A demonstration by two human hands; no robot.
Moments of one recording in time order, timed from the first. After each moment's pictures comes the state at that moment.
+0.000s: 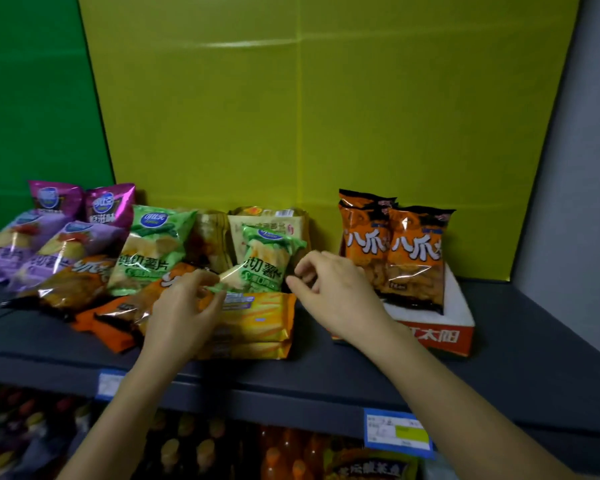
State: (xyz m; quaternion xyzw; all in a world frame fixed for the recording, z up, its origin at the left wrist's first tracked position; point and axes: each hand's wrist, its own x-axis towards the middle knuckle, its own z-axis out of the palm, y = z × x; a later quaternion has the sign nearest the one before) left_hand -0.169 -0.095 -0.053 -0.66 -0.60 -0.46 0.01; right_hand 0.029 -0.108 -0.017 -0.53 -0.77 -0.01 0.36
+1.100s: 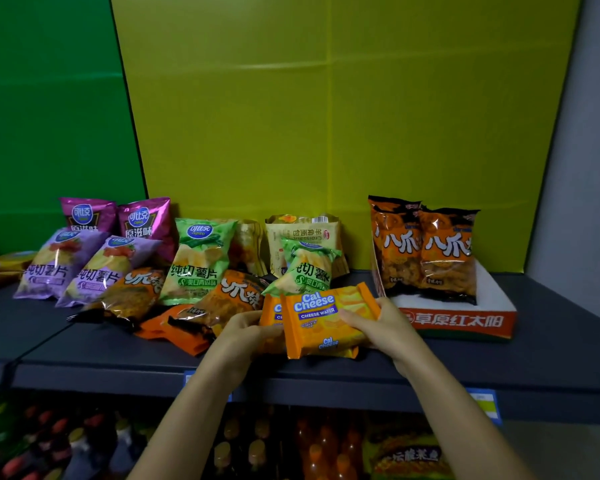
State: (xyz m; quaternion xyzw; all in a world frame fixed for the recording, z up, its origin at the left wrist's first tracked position) left_hand -0.208 -0.104 -0.063 -0.51 -0.50 -0.43 -0.55; right_hand -0.004 -0.108 -0.073 -0.62 -0.51 0.37 0.47
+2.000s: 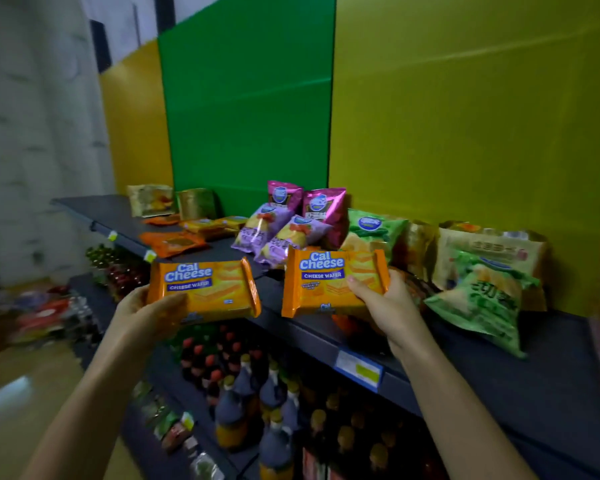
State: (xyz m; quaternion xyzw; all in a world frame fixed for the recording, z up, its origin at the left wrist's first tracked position) left_hand -0.436 -0.231 -0.059 -0.29 -0.60 -0.72 -0.20; right_hand -0.189 -0.076 -0.054 -0.39 -0.62 0.45 0.51
